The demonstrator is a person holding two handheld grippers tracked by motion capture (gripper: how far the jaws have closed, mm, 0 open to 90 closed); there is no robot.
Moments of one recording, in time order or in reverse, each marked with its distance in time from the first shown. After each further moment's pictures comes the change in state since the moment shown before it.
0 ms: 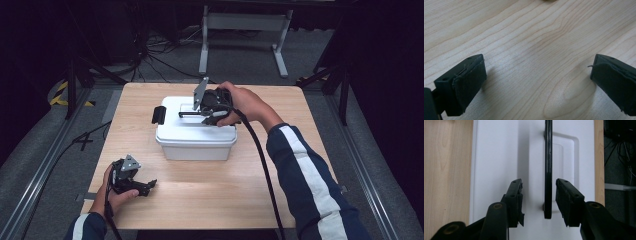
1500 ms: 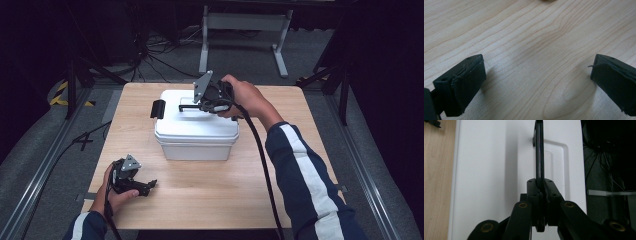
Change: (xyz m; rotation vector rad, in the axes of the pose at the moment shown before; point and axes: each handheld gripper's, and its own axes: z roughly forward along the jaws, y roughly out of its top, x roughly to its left) left arm 0.001 0.001 0.000 0.008 -0.008 0.017; right arm -0.006 0.001 -0.023 -0.082 -0.093 -0.008
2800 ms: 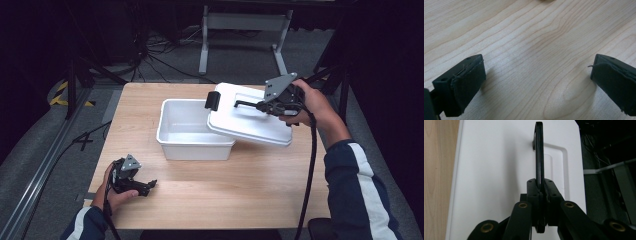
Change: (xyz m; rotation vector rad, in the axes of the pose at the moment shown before) left arm 0.000 0.000 0.001 0.004 -0.023 -0.006; right arm 0.017 -0.137 -0.087 -0.016 -0.110 0.168
